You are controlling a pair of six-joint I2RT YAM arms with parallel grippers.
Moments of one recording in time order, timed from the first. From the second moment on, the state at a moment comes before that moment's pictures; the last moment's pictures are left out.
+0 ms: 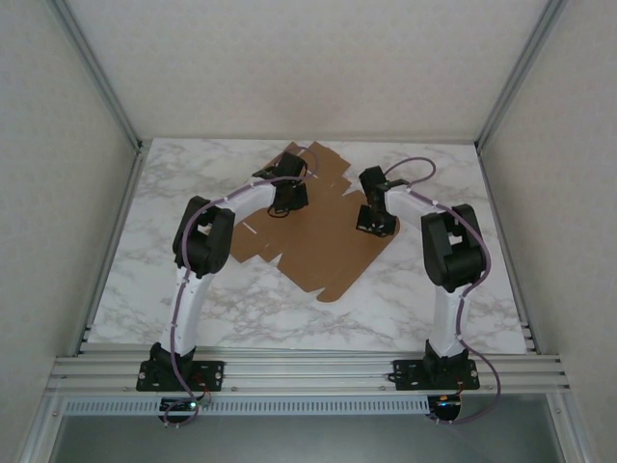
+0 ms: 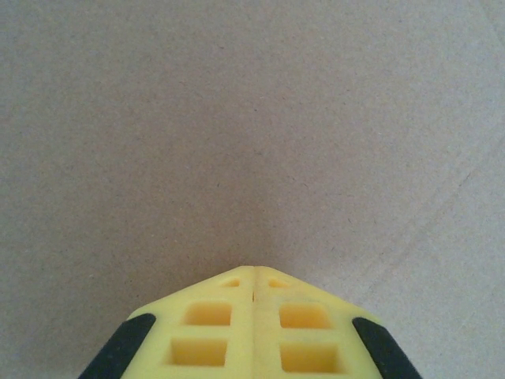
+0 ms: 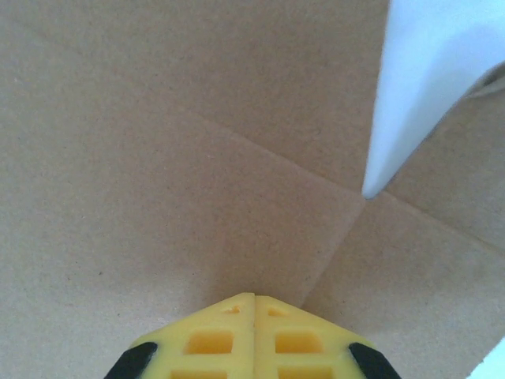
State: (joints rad) left arm -0.45 2.34 1.83 -0.54 0.01 -0.64; right arm 0.37 2.00 1.37 -0.72 0.05 0.56
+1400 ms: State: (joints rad) left arm -0.44 1.85 1.28 -0.28 0.17 -0.65; right arm 0.43 1.90 1.43 -0.79 -0.05 0.50
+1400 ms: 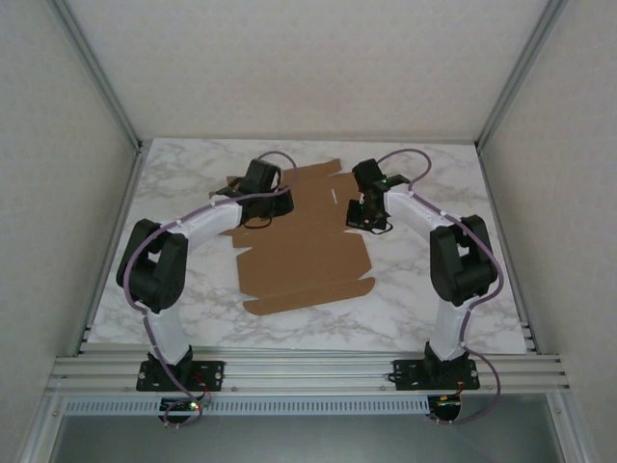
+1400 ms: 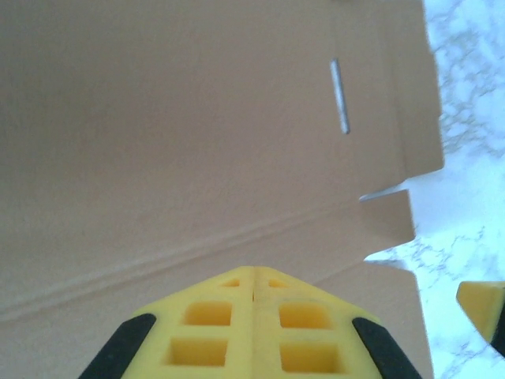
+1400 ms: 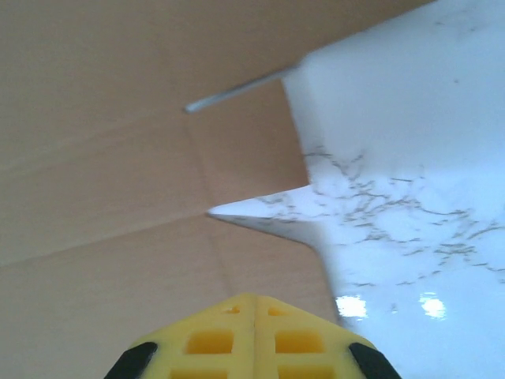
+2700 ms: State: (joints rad) left arm -0.44 1.96 1.17 -0.21 0.14 -0.72; right arm 0.38 1.67 1.36 -0.59 -0.03 0.47
